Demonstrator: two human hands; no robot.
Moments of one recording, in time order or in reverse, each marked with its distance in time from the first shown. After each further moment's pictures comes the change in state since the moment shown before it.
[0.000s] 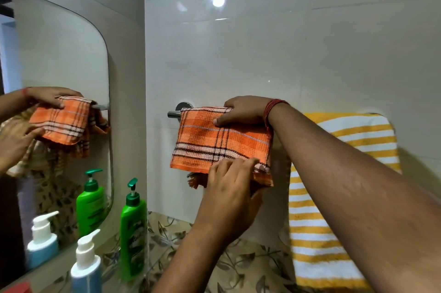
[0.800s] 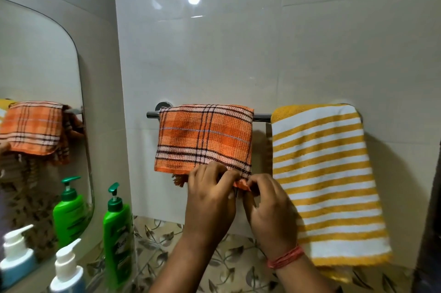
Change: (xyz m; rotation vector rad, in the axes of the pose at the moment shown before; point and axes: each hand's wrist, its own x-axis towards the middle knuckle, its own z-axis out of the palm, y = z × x) left_hand -0.012 -0.002 0.019 0.008 0.229 0.026; right_hand -0.151 0.021 0.199 0.183 0.976 0.119
